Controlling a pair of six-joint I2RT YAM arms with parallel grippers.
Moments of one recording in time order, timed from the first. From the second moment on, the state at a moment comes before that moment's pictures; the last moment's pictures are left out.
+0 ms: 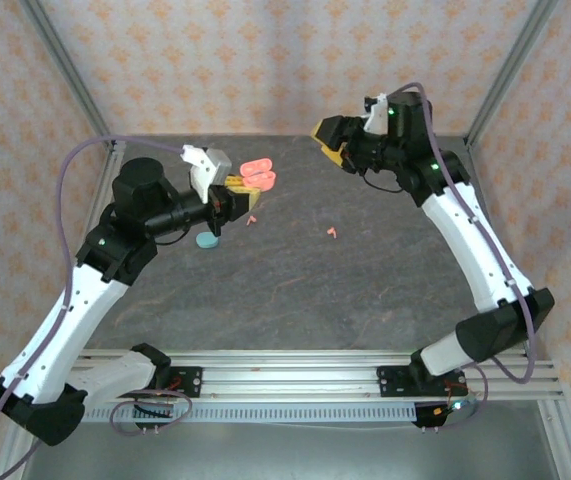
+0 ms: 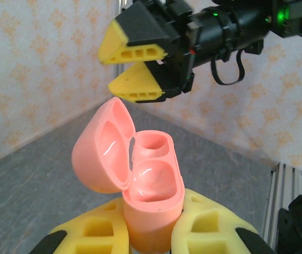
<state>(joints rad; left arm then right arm) -0.43 1.03 1.29 -0.47 0.53 -0.01 0.38 1.51 1.71 -0.61 -0.55 0.97</state>
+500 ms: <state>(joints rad) -0.43 0.84 1.25 -0.66 0.43 0.04 0.66 2.04 1.85 -0.80 -0.33 0.99</state>
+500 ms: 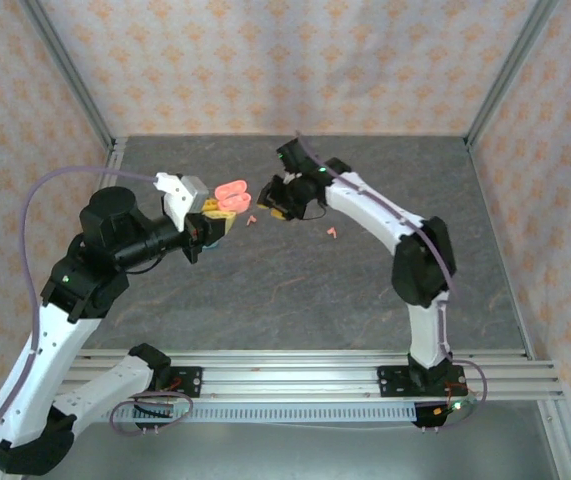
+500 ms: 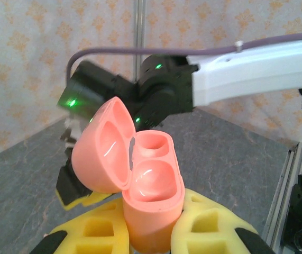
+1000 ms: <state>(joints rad) -0.43 0.79 1.24 -0.76 0.39 0.07 0.72 2.47 2.35 -1.05 -0.19 0.98</state>
